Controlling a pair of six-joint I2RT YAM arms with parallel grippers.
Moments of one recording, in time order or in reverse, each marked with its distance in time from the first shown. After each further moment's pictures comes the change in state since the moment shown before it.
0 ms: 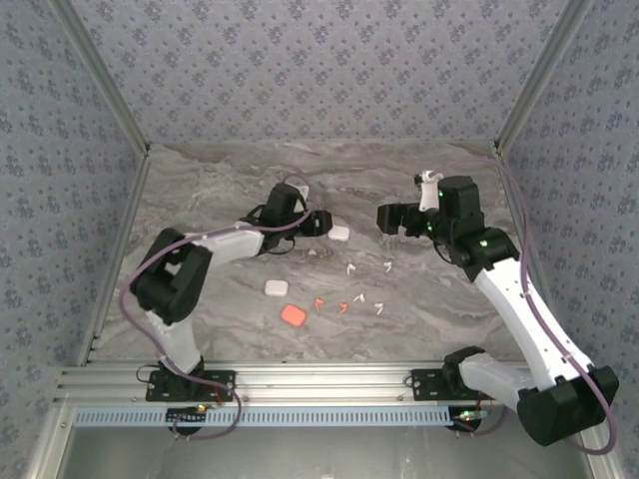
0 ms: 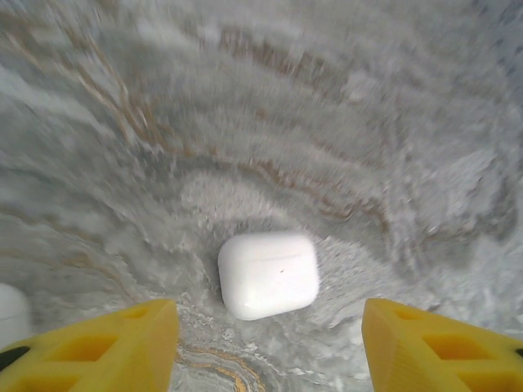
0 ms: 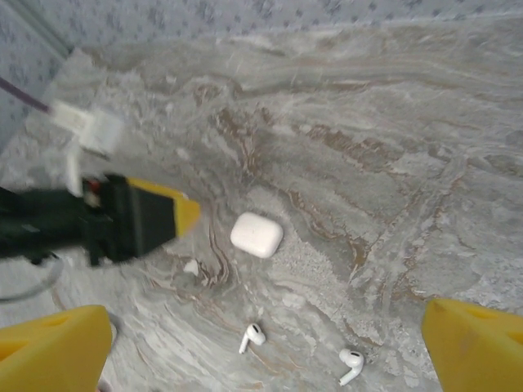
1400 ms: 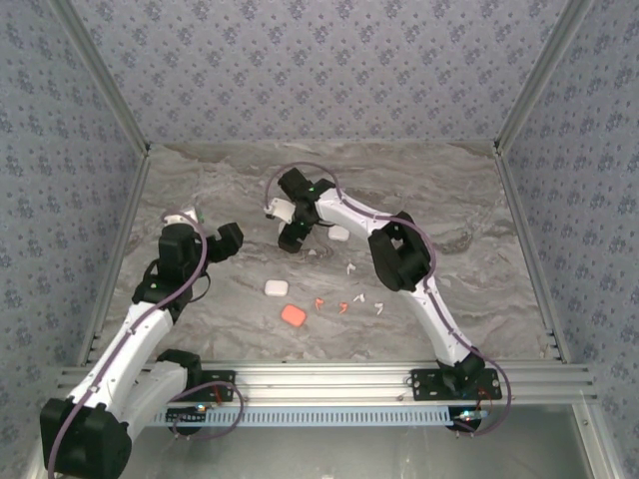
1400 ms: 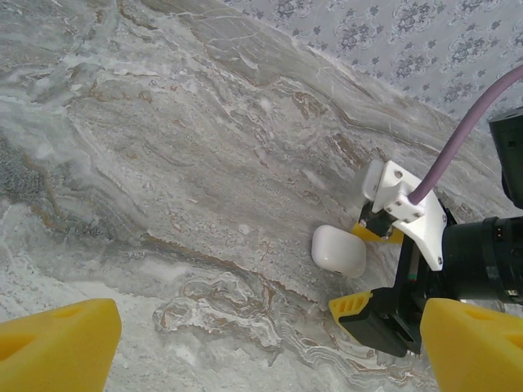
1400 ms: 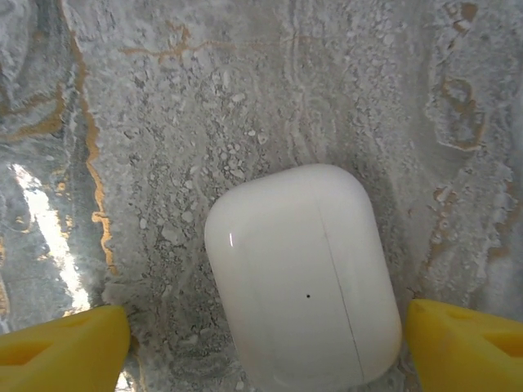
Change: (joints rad) left arm 0.347 -0.940 -0.505 -0.307 -0.226 0.005; right arm 0.381 1.370 1.051 -0.258 0.046 -0.698
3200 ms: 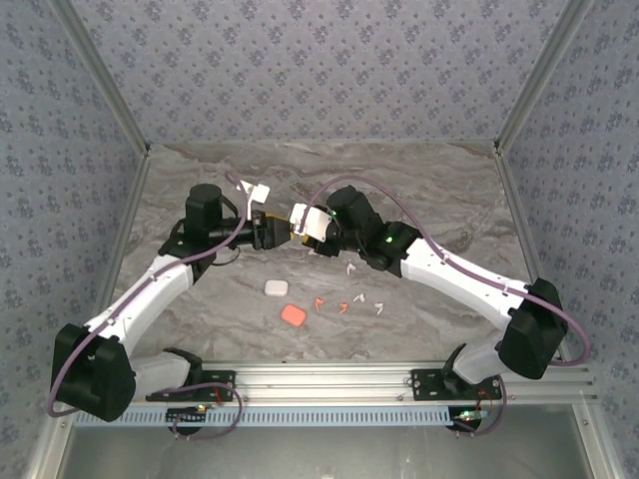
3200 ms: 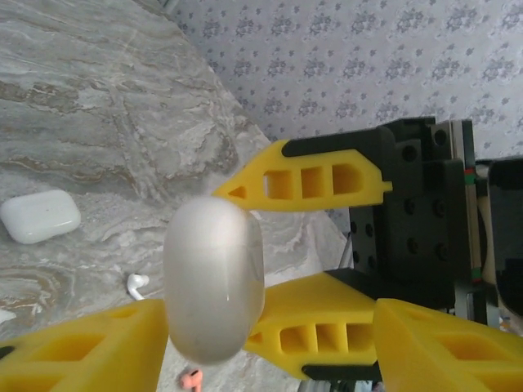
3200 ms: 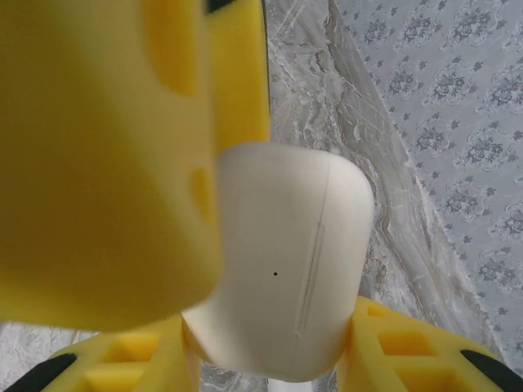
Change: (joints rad) left arm -0.138 0.352 0.262 0.221 0.916 0.043; right arm 0.145 -1.022 -0.903 0.496 0.150 -0.111
